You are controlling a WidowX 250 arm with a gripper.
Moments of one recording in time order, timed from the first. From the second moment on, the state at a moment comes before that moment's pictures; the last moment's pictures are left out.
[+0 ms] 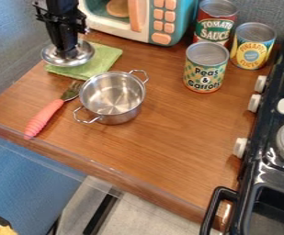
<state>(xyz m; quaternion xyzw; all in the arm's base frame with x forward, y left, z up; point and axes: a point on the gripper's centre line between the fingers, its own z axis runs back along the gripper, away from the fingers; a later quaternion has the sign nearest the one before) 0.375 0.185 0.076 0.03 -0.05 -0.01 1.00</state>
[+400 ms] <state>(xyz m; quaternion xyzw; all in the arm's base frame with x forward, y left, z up) 0.386 0.178 0.064 0.02 -0.05 -0.01 1.00</state>
